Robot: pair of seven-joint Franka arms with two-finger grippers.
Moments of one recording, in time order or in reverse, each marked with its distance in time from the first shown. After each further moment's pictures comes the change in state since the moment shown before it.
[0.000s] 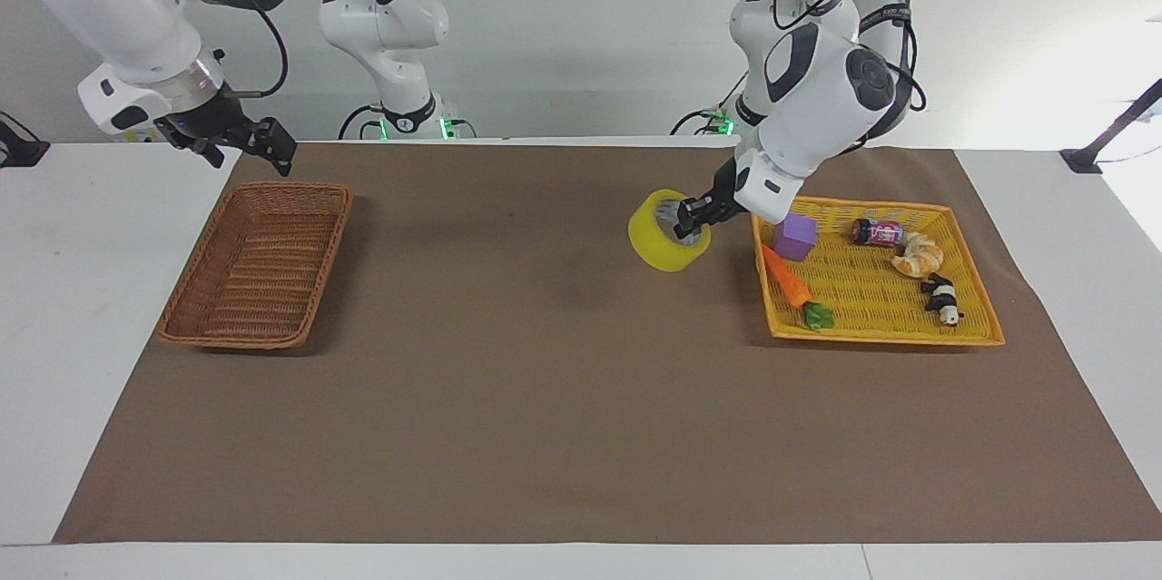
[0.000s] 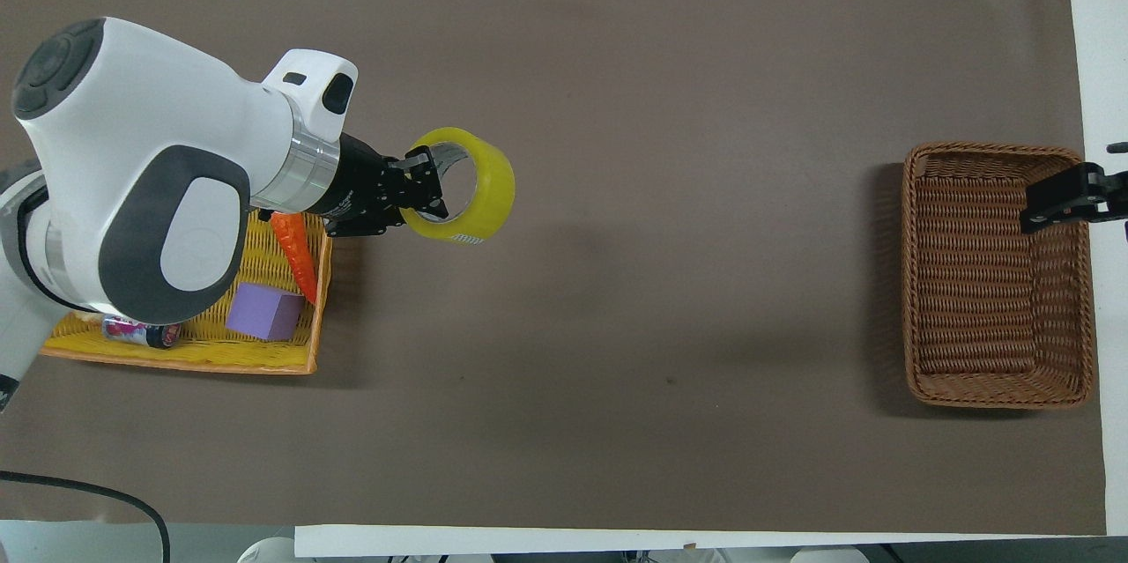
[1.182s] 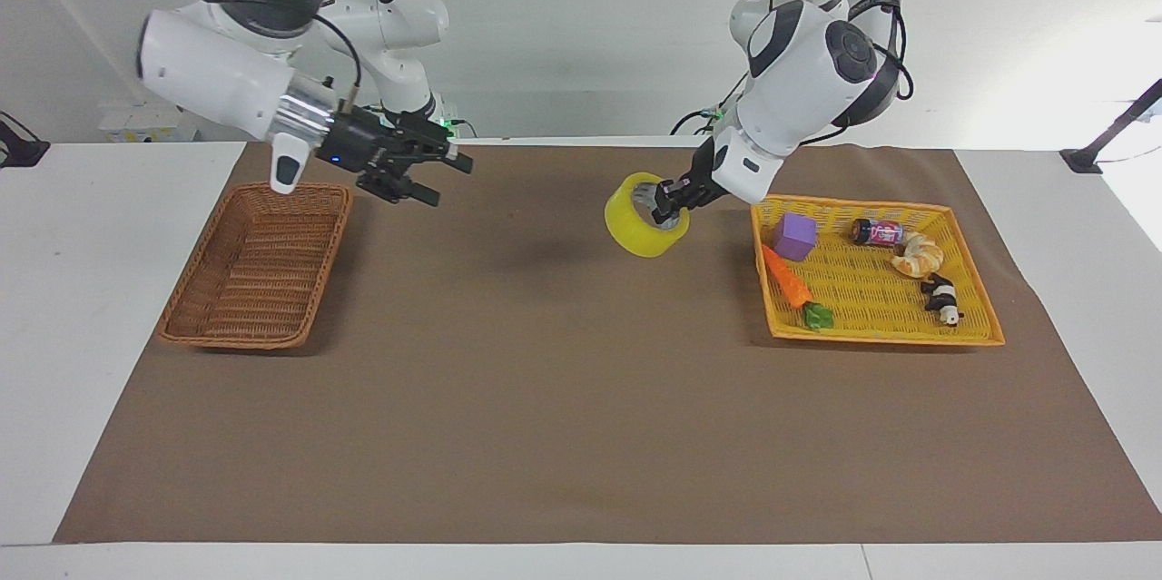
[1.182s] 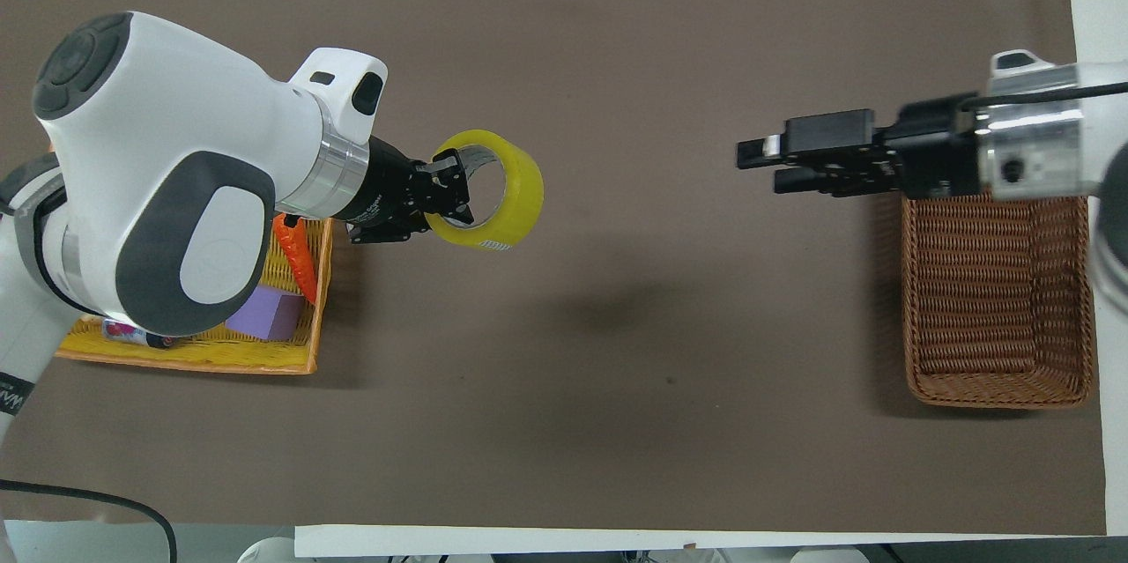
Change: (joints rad) left arm -0.042 0.005 0.012 0.017 0.000 -0.016 -0.036; right arm 0.262 -0.011 0.023 -0.283 1.089 0.502 -0.137
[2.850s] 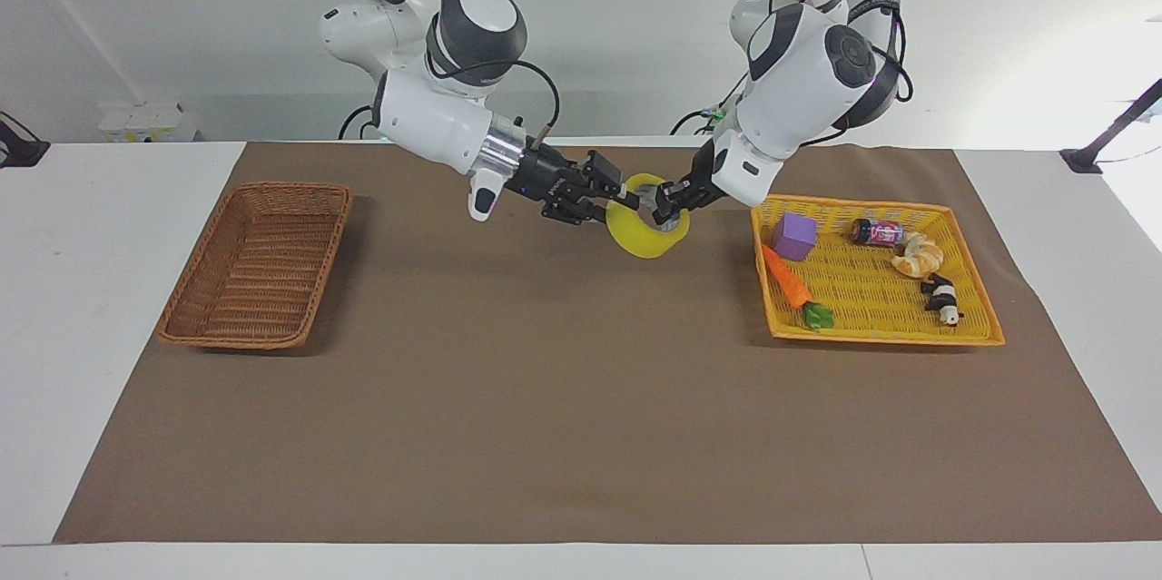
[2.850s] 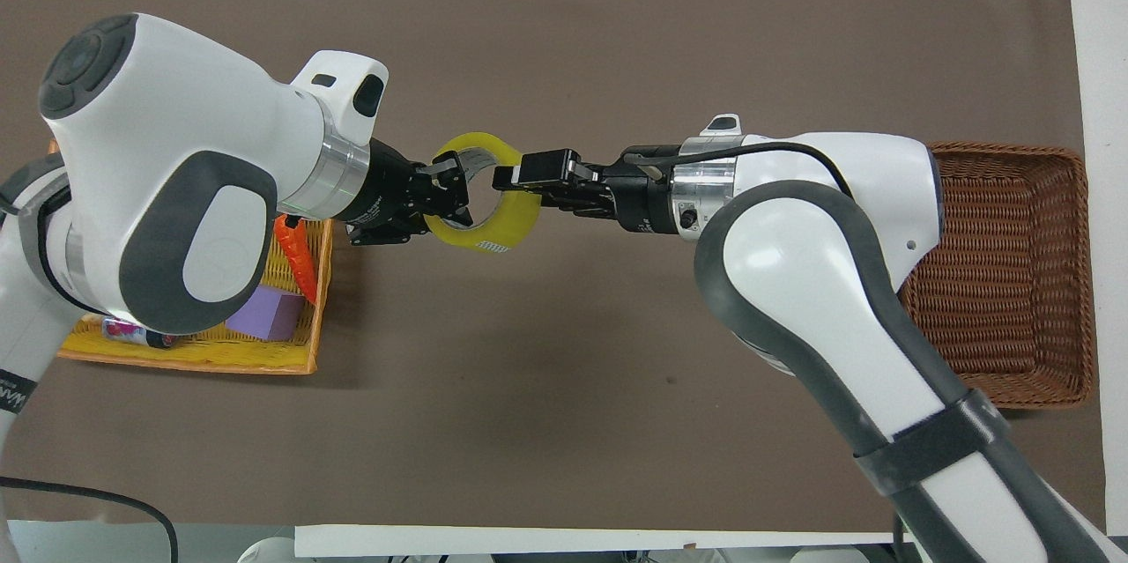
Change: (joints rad) left arm 0.000 0.003 0.002 -0.005 0.000 -0.004 -0.001; right arm 0.292 0.125 -0.002 -0.022 0.267 0.347 -0.035
